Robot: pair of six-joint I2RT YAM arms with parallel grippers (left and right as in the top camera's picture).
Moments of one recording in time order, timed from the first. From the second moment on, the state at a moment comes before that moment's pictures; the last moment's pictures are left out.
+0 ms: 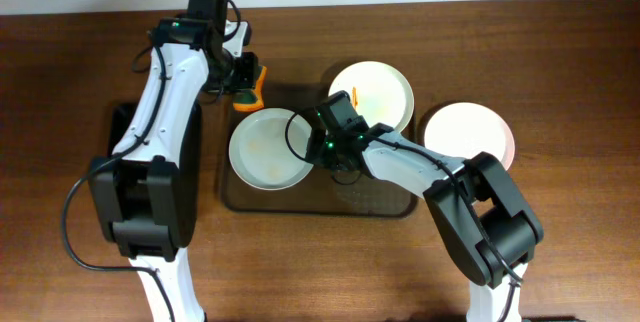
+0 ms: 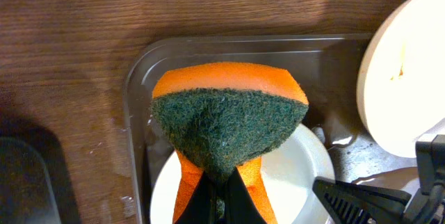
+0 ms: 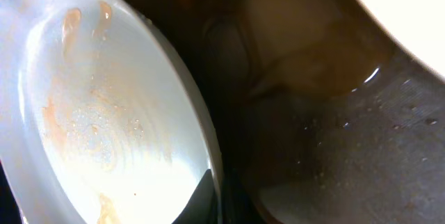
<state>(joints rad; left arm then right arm) -0.12 2.12 1.96 -1.09 0.19 -0.07 0.57 2.03 1.23 -0.24 -0.22 0.80</state>
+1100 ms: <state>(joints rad) 0.01 2.12 1.96 -1.13 0.16 -0.07 0.94 1.76 1.38 -0.75 1.05 0.36</state>
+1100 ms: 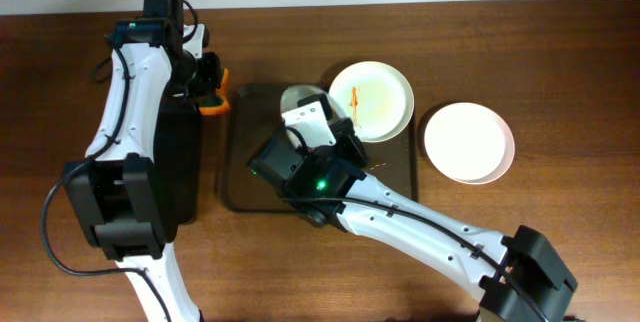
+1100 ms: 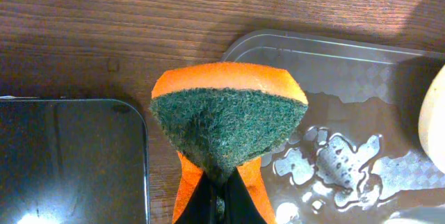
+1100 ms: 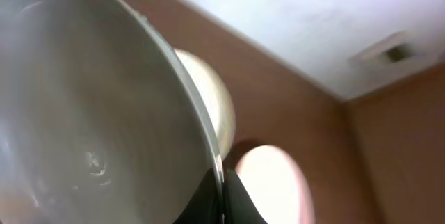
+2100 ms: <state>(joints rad) 0.01 2.12 1.96 -1.13 0.16 -0.07 -0.34 1.81 1.33 -1.03 -0.08 0.34</state>
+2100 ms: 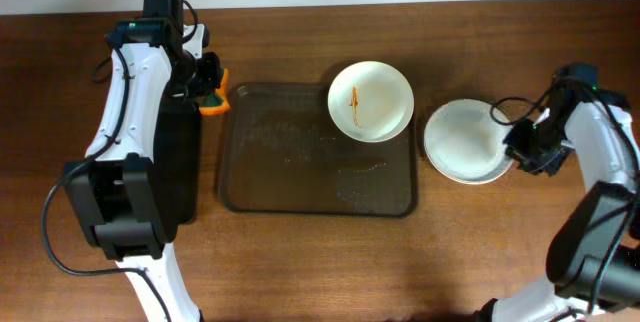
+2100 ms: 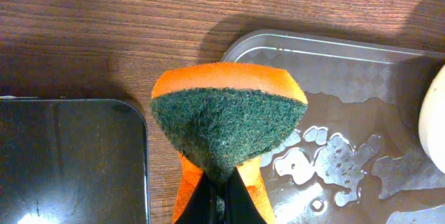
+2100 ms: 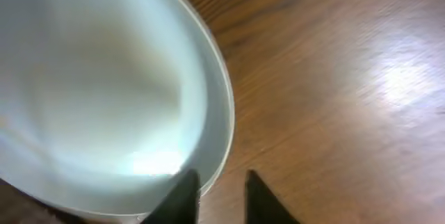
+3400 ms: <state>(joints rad) 0.01 2.12 1.96 -1.14 0.16 -0.07 0.34 2.09 1.46 -0.82 -0.12 0.79</state>
